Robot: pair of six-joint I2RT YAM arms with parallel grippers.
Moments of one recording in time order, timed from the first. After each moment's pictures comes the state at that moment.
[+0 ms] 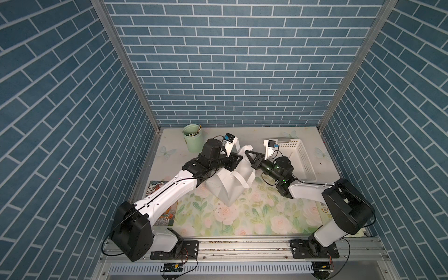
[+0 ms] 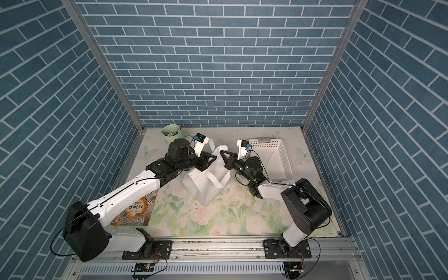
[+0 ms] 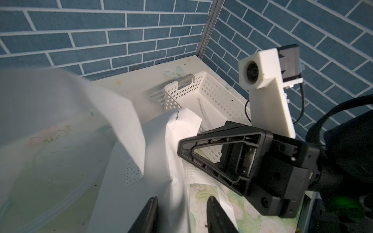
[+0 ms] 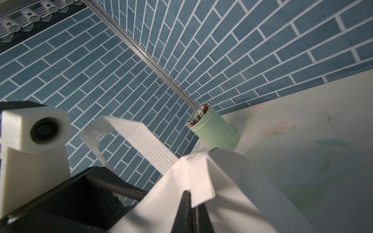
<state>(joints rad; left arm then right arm) -0.61 1.37 1.09 -0.20 0.26 -0.19 0.65 1.60 0.68 1.00 -0.29 0.81</state>
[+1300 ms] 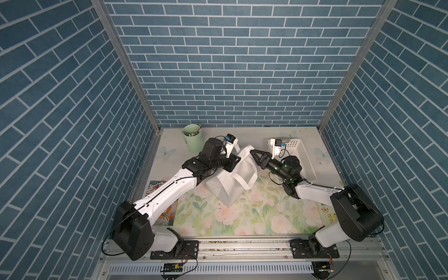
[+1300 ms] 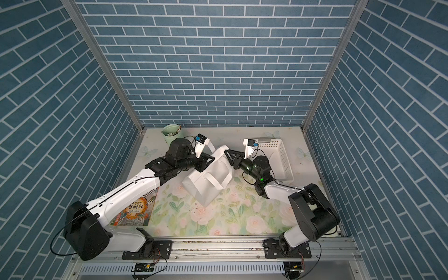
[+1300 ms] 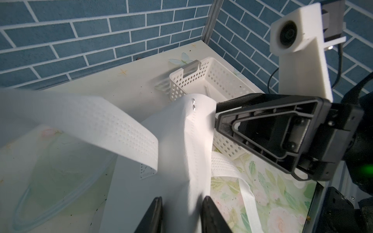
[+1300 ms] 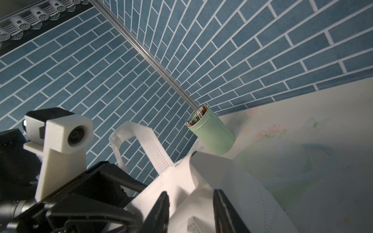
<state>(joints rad) -0.61 1.37 1.12 -0.30 0.24 -0.13 0.56 1.53 0.65 0.98 -0.41 0.80</state>
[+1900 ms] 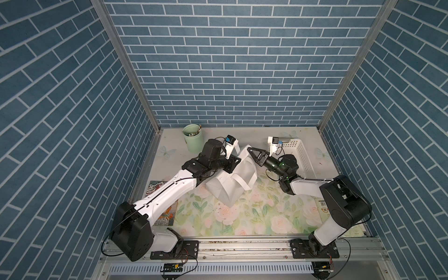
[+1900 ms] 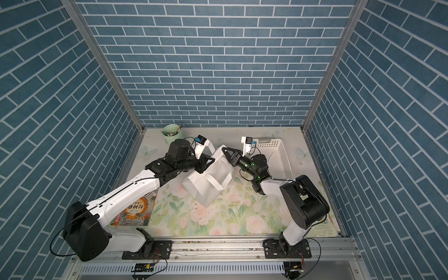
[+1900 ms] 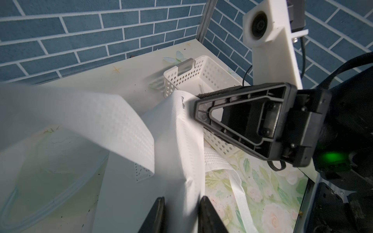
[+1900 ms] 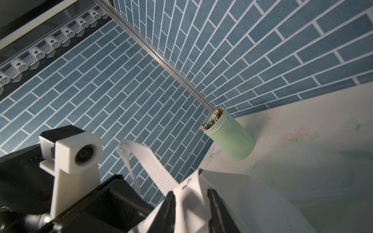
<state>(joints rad) -0.61 1.37 1.10 -0.28 0.27 -0.14 0.55 1.66 0.70 1.14 -0.47 0.92</state>
